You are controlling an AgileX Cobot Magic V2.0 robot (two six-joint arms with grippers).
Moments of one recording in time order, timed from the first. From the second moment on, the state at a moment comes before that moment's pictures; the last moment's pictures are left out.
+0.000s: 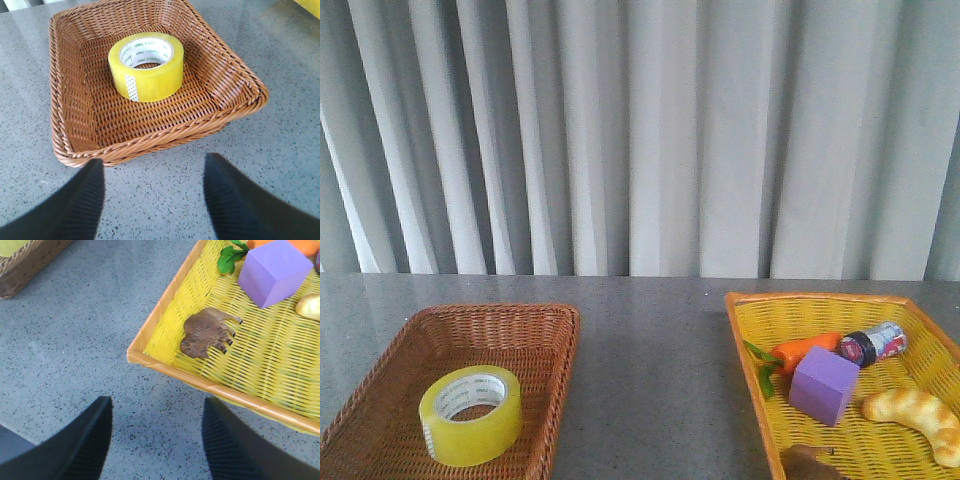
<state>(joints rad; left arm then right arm) -0.10 0.57 -0.53 -0.20 0.58 0.24 0.38 0.72 -0.66 0.01 0.68 0.01</state>
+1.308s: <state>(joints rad) -0.10 0.10 -0.28 -0.17 0.39 0.19 0.38 0.72 -0.66 0.01 0.69 0.01</state>
